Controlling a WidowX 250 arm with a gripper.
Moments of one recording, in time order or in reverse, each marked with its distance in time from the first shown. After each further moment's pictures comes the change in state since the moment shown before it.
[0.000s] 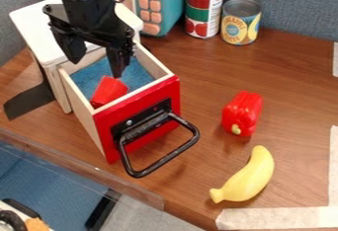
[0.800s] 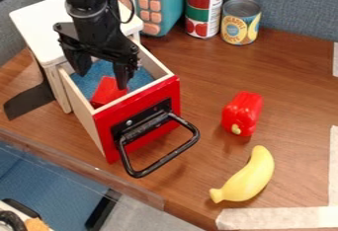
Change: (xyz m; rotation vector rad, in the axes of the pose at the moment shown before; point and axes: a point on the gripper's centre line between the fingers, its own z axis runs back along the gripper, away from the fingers) arm 0.002 0.001 -0.031 0.013 0.016 0.019
